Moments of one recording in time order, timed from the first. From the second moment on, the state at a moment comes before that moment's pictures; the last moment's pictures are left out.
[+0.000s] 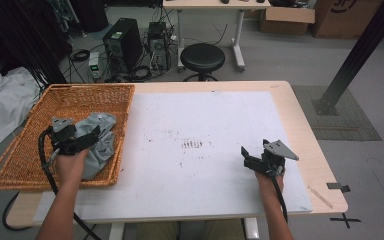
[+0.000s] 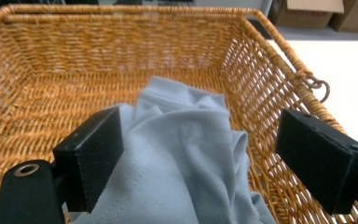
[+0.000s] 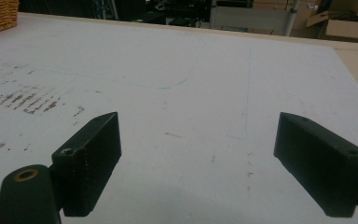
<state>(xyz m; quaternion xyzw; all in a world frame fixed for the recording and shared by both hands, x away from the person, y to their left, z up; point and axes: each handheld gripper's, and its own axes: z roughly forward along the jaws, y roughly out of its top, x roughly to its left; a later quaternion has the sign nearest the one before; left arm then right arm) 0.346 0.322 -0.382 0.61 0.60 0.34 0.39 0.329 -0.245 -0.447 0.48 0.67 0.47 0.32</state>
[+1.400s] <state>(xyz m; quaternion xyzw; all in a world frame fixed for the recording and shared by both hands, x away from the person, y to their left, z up) 0.382 0.325 -0.423 0.66 0.66 0.25 0.27 0.329 -0.244 -0.447 0.48 0.68 0.46 0.32</state>
